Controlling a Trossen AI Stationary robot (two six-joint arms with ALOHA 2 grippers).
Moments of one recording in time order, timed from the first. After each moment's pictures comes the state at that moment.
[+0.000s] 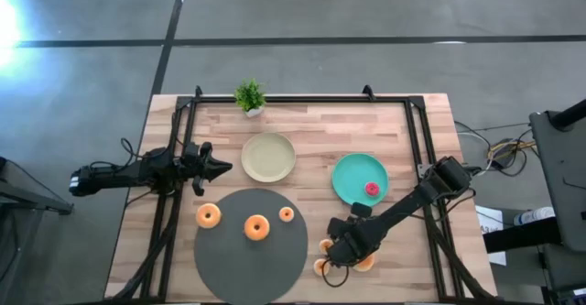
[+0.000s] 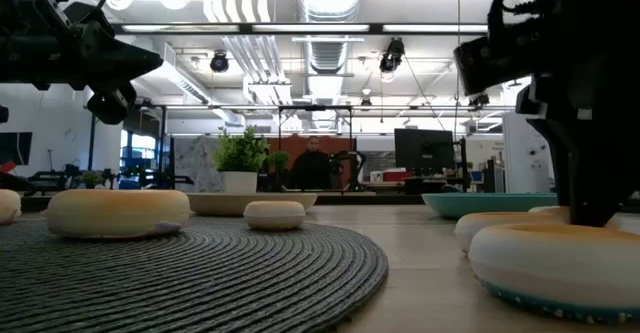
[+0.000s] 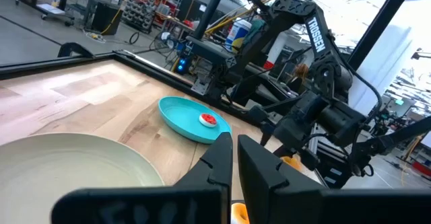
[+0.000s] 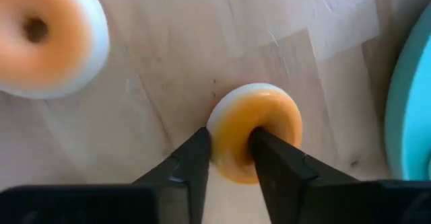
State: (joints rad) left arm 0.06 0.02 0.01 0.02 0.00 -0.45; right arm 0.58 1.98 1.31 -0.95 0.19 1.00
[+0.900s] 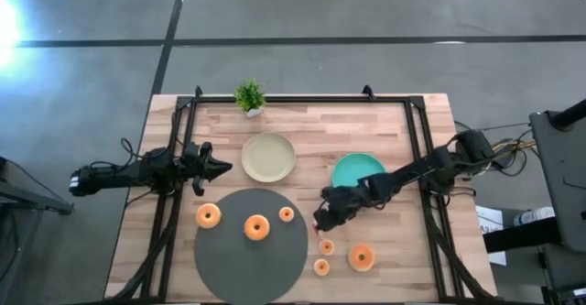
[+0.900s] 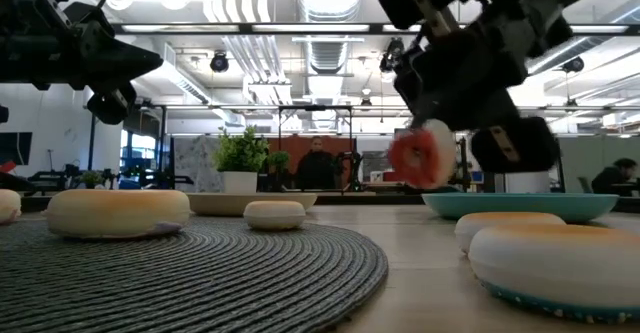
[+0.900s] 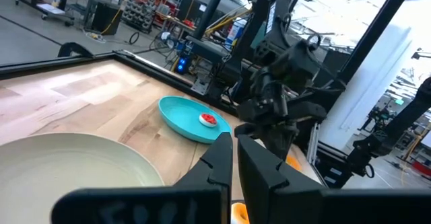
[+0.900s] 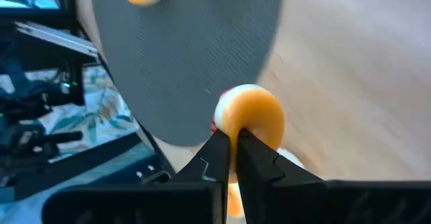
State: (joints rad) left arm 0.06 0.03 0.01 0.02 0.00 -0.45; right arm 0.27 1.67 0.81 0.13 -0.21 1.44
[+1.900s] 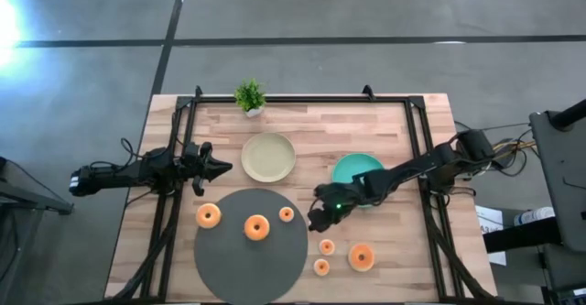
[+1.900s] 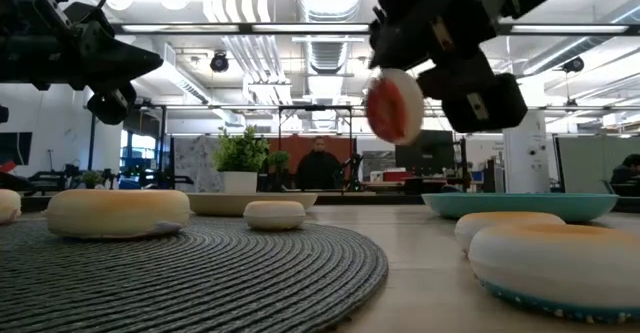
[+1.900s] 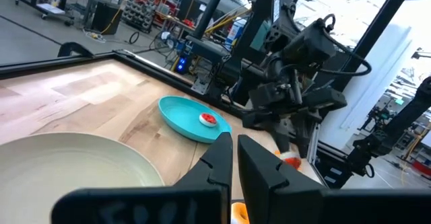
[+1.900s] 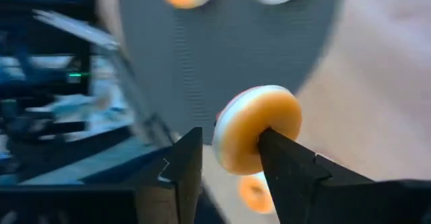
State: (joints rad) left arm 0.06 0.04 0.01 0.02 0.00 -0.45; right arm 0.25 1.67 0.96 -0.01 -0.23 1.38
